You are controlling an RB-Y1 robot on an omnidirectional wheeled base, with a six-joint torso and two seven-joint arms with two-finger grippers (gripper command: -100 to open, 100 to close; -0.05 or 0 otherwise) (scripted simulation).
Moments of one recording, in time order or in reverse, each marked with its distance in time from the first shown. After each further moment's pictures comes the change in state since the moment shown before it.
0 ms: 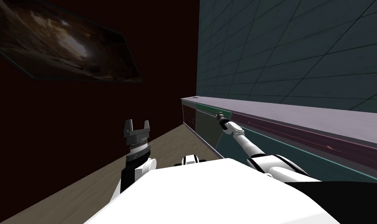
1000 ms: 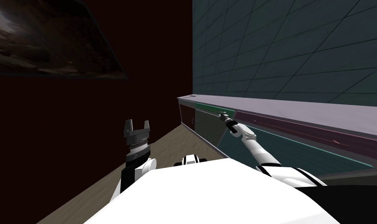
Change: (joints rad) left arm 0.000 0.000 0.000 0.000 0.000 0.000 0.000; right arm 0.128 -0.016 -0.157 -0.096 -0.026 -0.256 0.069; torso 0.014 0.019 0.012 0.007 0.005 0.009
